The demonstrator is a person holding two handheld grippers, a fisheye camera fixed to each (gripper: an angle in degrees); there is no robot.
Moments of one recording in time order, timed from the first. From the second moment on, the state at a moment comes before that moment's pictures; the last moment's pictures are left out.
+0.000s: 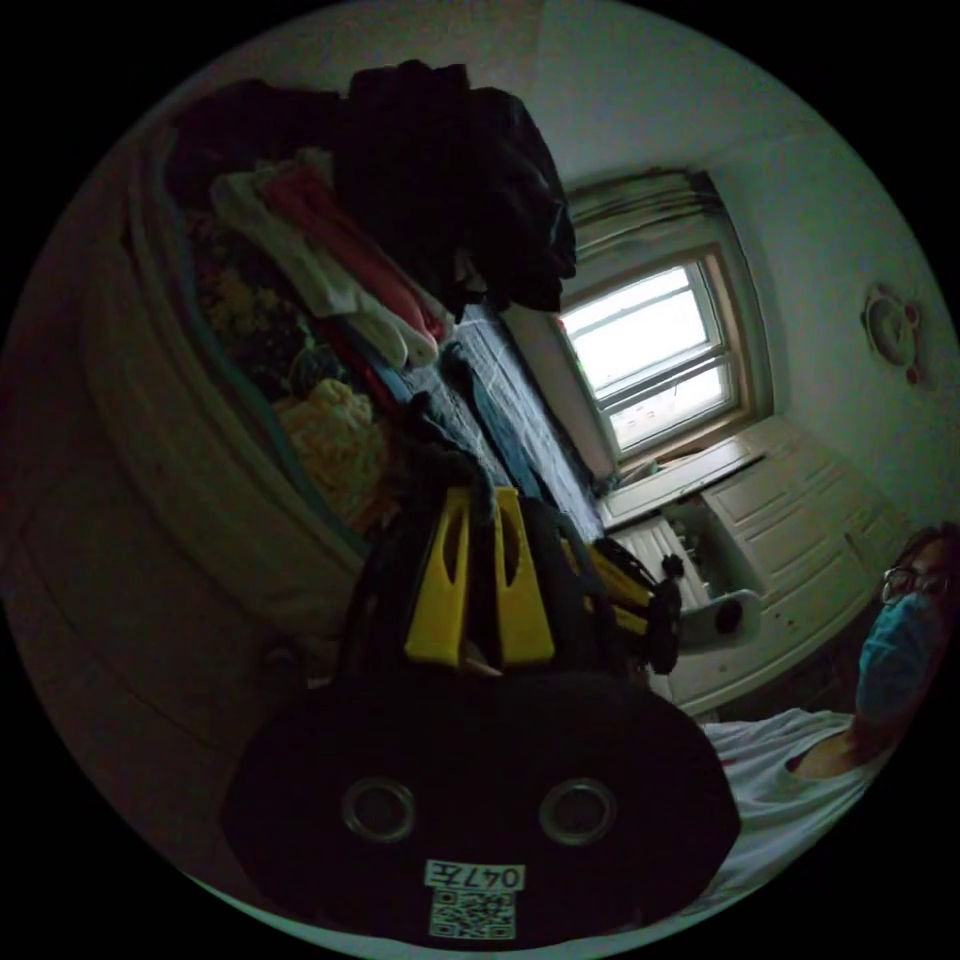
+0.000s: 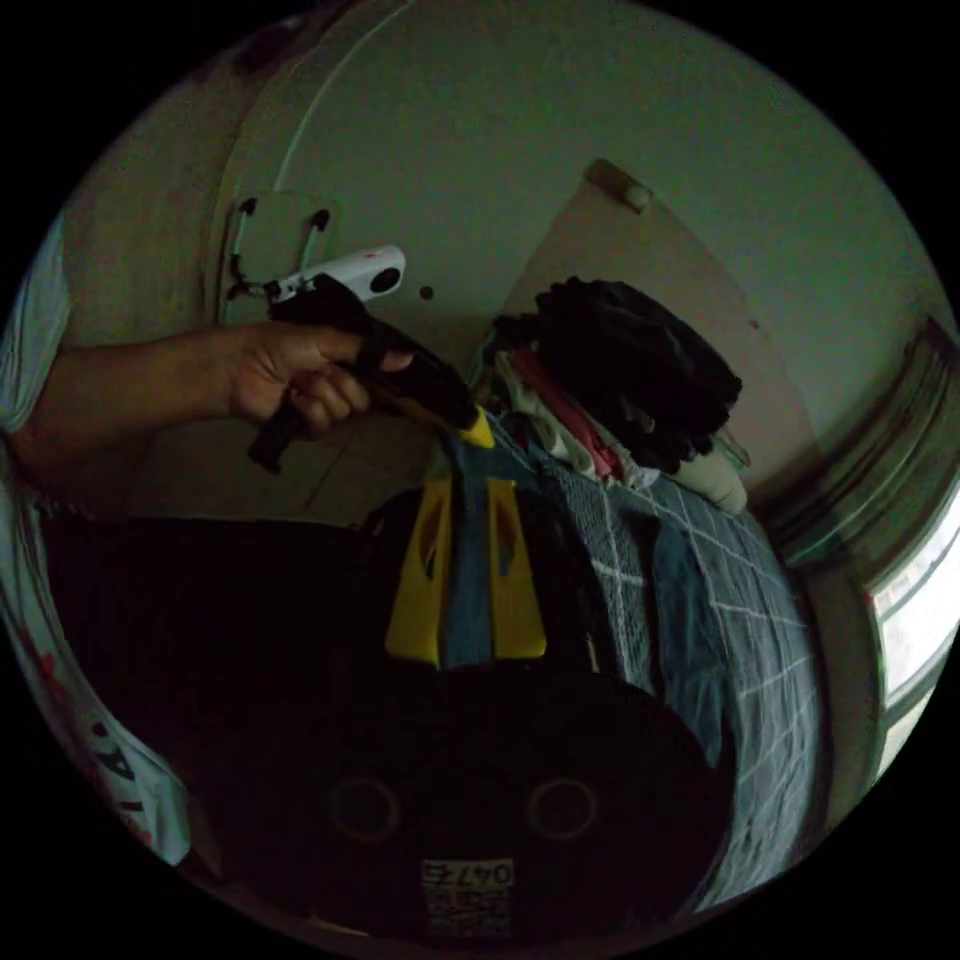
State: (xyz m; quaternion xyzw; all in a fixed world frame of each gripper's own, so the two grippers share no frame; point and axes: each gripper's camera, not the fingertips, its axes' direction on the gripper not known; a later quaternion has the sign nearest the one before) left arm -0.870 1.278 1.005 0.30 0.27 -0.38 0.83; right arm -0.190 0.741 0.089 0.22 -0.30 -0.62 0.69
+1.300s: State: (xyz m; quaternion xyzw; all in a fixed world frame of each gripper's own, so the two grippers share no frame) left arm -0.769 0.848 0.862 0.29 0.09 -0.32 0.90; right arm 0.662 0.586 0.274 0.12 0.16 -0.34 0.92
